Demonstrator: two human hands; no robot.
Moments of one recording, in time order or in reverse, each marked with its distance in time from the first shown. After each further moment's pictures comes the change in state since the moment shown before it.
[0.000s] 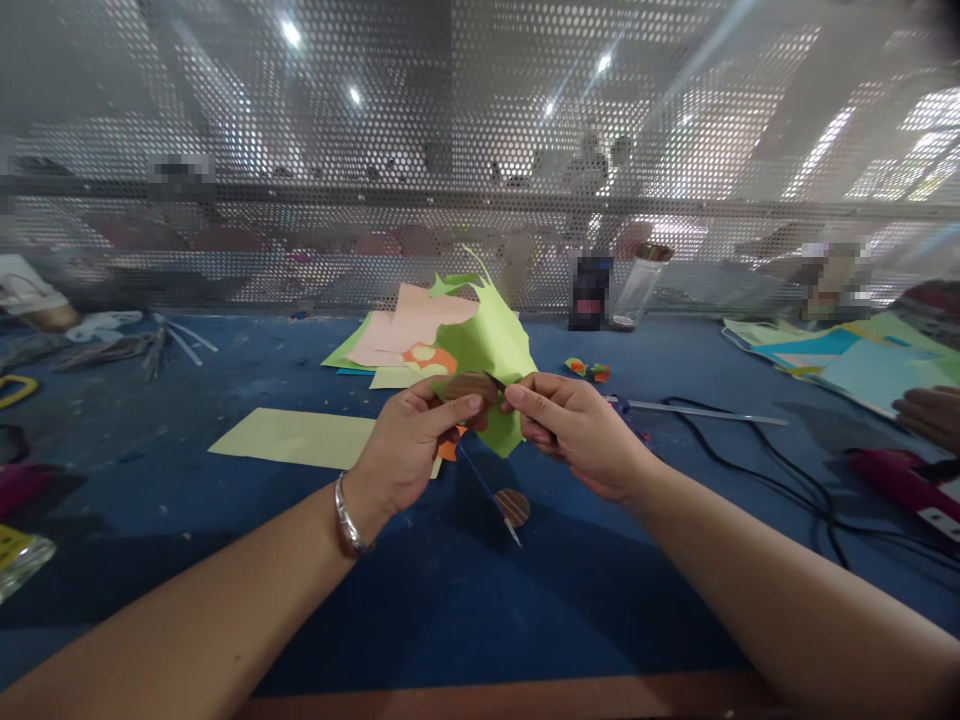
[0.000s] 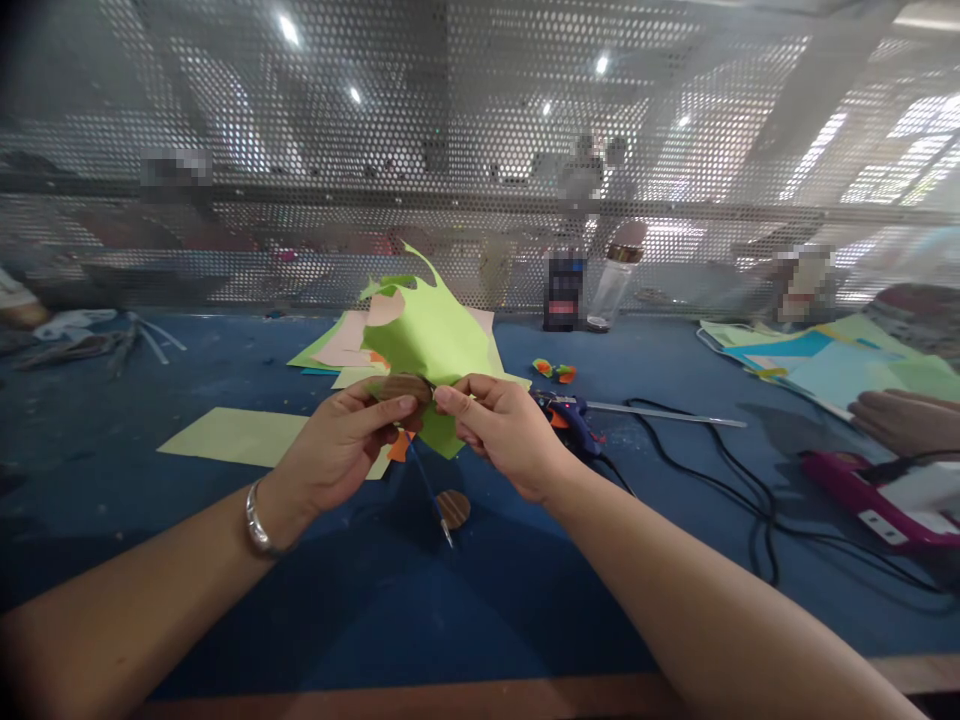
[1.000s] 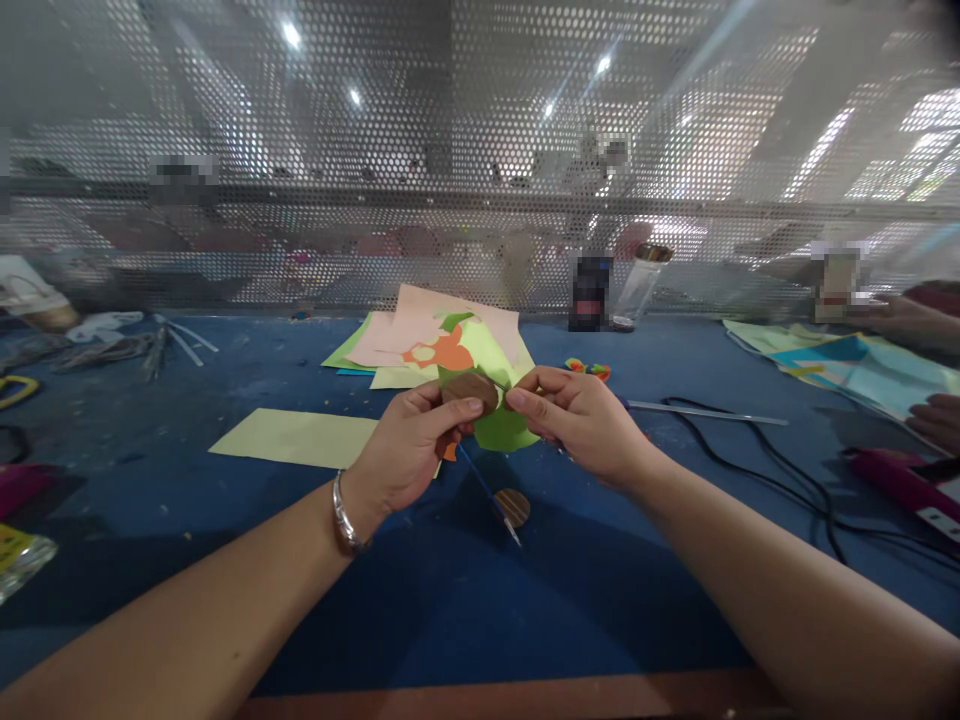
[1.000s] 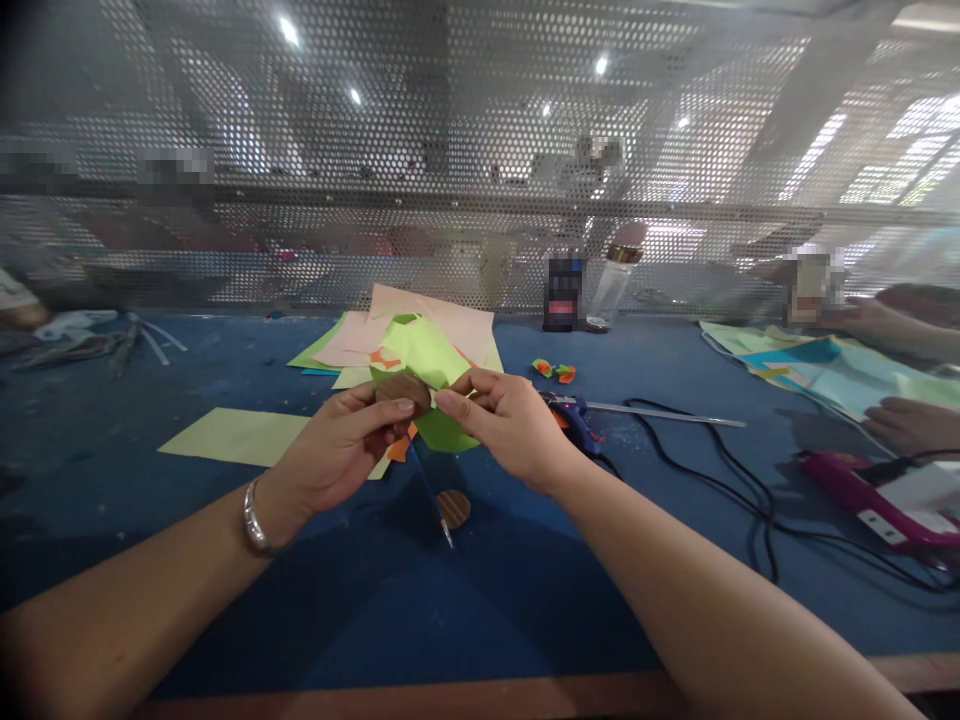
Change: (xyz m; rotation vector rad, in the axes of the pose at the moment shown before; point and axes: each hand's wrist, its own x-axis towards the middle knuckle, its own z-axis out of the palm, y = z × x) left_hand 0.000 -0.002 -0.005 0.061 -0.009 -0.015; right_hand 0.000 -0.002 -0.010 -0.305 -0.029 -0.160
